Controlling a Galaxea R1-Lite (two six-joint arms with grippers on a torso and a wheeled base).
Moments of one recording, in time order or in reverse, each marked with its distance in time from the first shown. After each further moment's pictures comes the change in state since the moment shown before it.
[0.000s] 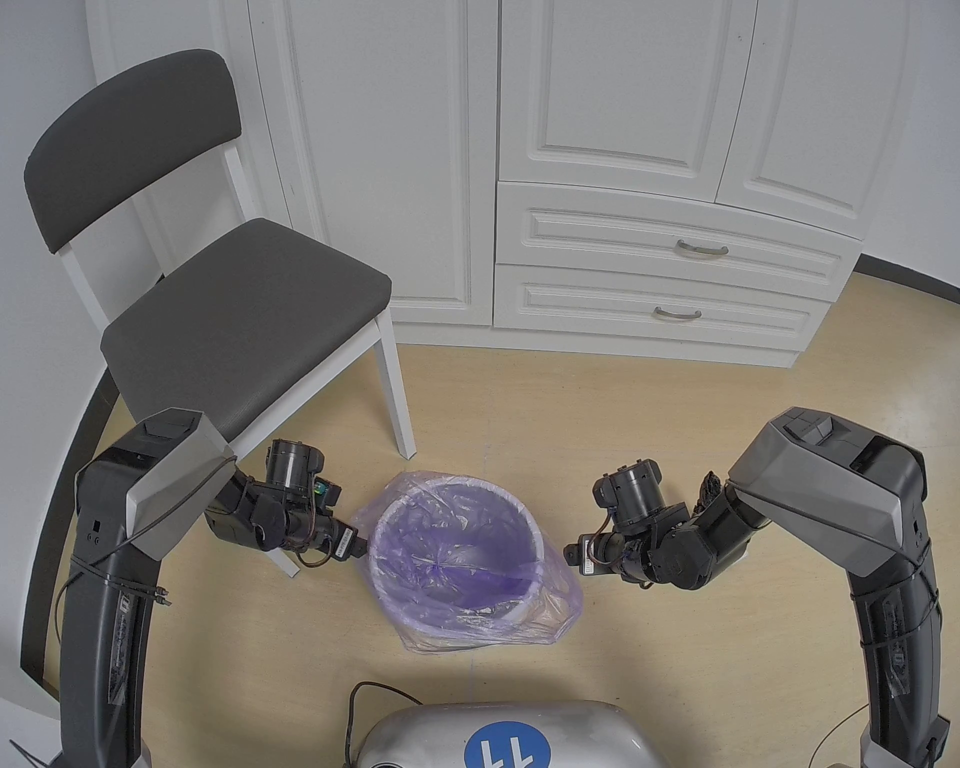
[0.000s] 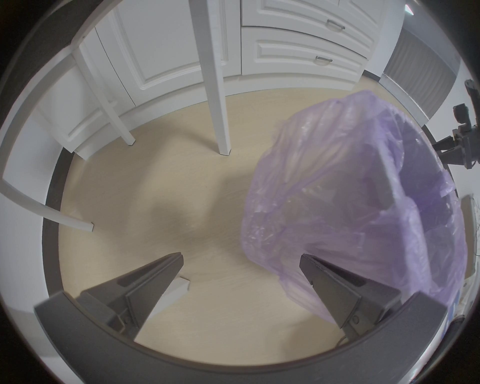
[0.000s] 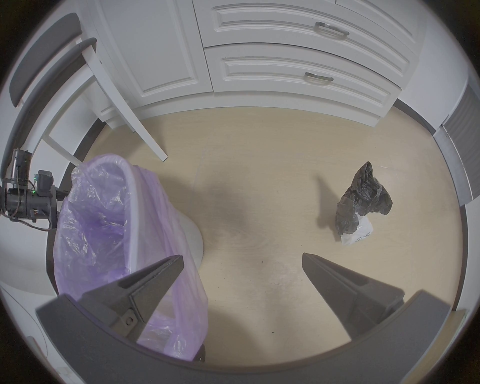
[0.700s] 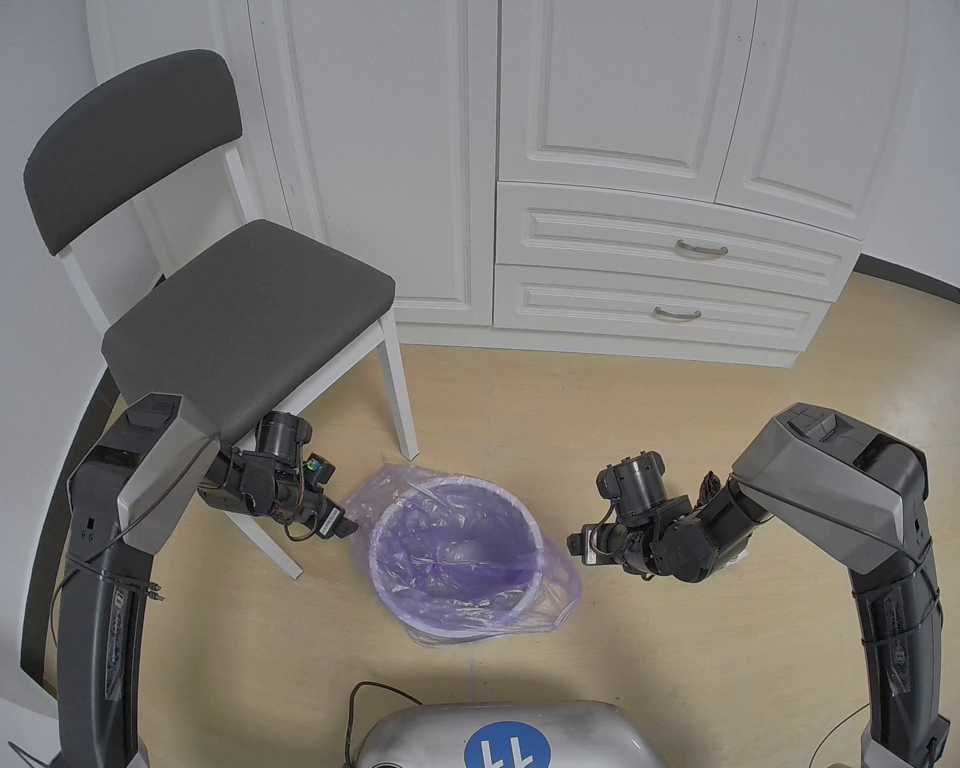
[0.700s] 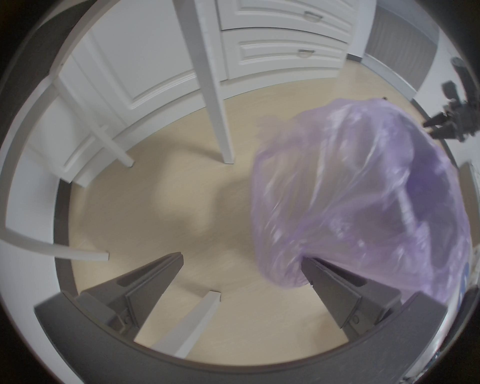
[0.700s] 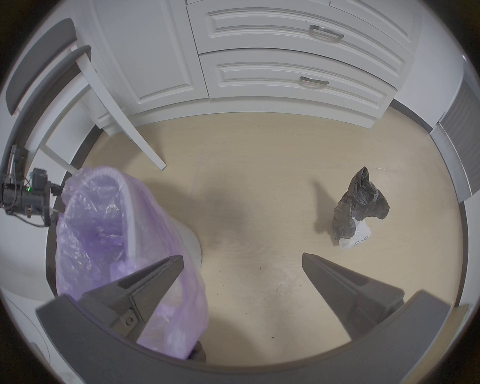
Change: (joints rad) left arm 0.050 0.000 -0.174 0.185 -0.014 0.179; right arm -0.013 -0.001 -0.025 0.000 -0.013 0.005
